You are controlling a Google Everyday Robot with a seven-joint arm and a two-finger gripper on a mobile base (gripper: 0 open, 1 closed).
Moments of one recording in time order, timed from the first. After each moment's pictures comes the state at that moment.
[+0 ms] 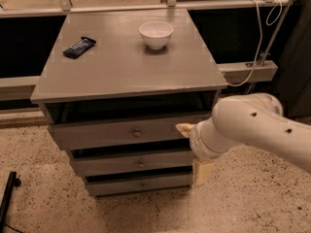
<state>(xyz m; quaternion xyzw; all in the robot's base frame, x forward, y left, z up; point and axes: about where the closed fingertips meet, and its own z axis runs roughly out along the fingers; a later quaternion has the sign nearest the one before) 0.472 -0.095 0.701 -0.78 0.59 -0.01 0.21</state>
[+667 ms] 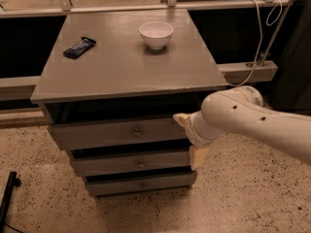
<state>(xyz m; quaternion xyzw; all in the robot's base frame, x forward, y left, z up) 0.537 -0.096 0.675 -0.80 0.56 -0.06 0.22</state>
